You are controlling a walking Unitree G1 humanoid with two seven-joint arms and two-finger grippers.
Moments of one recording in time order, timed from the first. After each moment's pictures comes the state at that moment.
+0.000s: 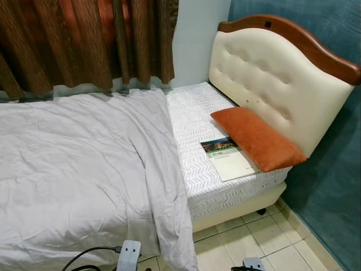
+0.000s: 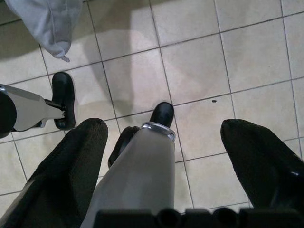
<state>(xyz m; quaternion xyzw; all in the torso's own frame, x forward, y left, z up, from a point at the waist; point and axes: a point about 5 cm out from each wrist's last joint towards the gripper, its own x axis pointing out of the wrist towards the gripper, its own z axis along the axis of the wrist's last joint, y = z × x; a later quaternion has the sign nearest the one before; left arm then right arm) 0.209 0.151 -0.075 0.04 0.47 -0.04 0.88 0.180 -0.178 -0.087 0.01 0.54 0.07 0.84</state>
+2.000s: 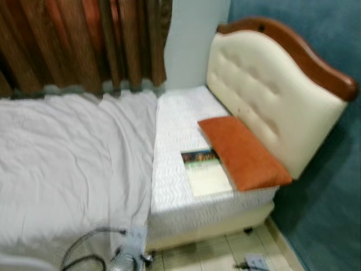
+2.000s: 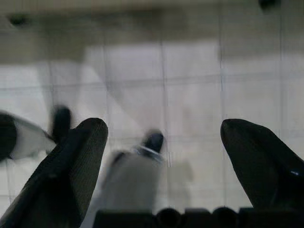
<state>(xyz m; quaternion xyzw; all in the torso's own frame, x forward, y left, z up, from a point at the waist) 0.228 0.171 -0.062 0.09 0.42 -0.04 0.90 0.199 -0.164 -0.078 -0.01 0.49 0.12 0.86</state>
